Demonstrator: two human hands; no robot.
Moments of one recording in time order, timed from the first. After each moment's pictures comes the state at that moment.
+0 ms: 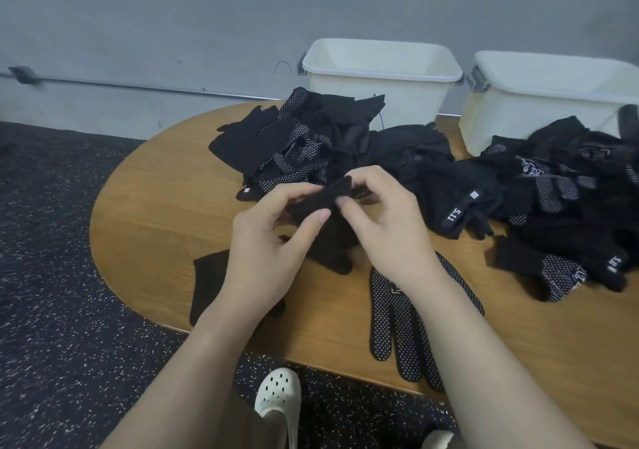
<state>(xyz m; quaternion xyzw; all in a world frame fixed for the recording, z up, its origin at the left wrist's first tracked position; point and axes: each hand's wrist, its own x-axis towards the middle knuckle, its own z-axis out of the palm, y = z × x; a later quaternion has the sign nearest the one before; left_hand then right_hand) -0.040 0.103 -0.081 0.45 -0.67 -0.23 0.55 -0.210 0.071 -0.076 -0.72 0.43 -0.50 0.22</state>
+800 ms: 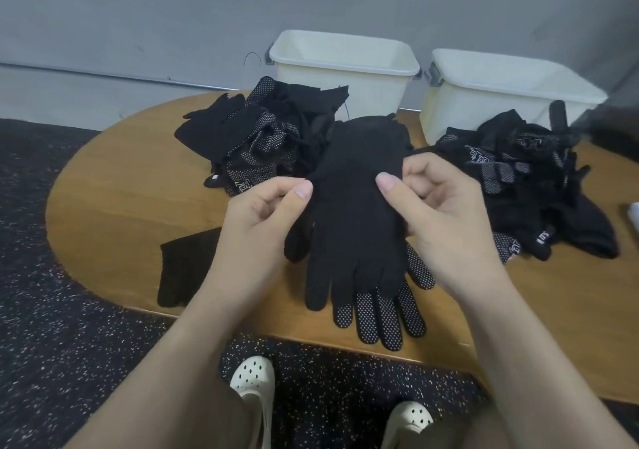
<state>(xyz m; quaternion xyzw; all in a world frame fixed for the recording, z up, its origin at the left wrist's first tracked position) -0.069 0.129 -0.063 0.40 -0.55 -0.47 0.56 -0.267 0.132 -0.040 -0.59 0.43 -0.59 0.36</state>
